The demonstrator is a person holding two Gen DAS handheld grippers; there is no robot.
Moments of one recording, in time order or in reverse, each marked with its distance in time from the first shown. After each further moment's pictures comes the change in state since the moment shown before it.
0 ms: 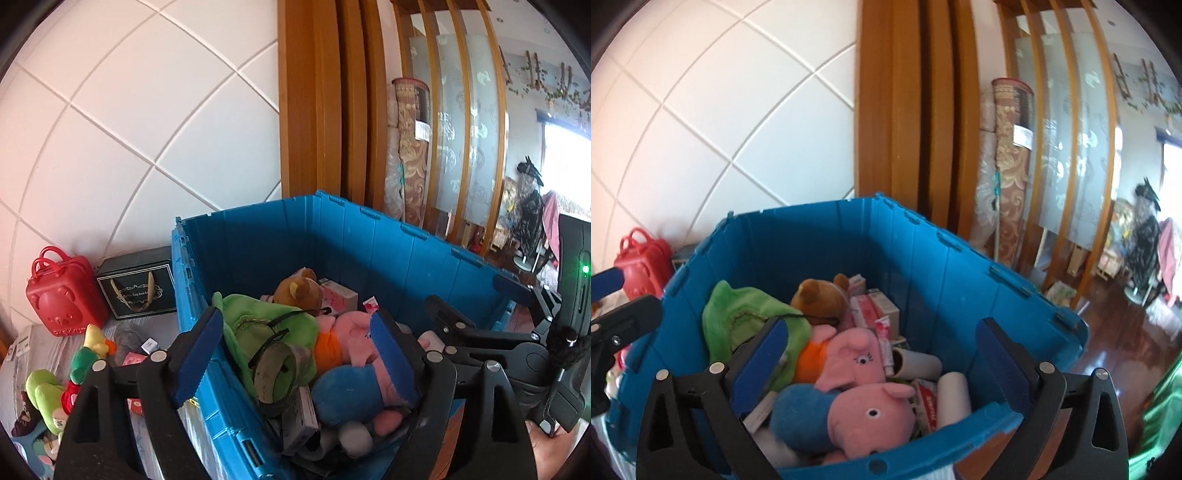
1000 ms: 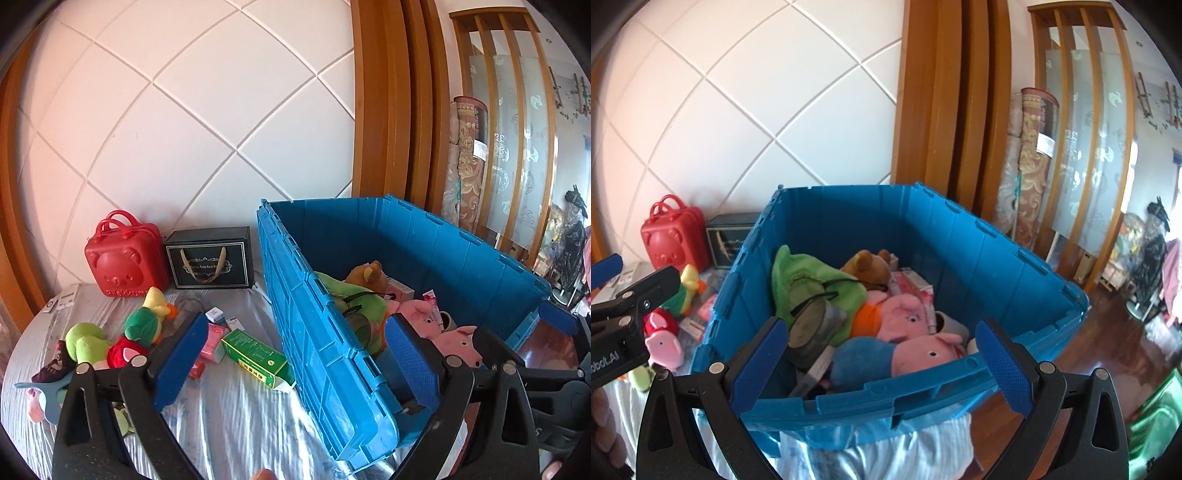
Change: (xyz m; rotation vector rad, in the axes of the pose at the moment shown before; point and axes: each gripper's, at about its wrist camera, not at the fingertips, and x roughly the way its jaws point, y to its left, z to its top) left arm -0.058 0.061 -0.040 -0.115 -0.012 0.199; right arm -0.066 0.071 -0.024 -0.103 0.048 0.049
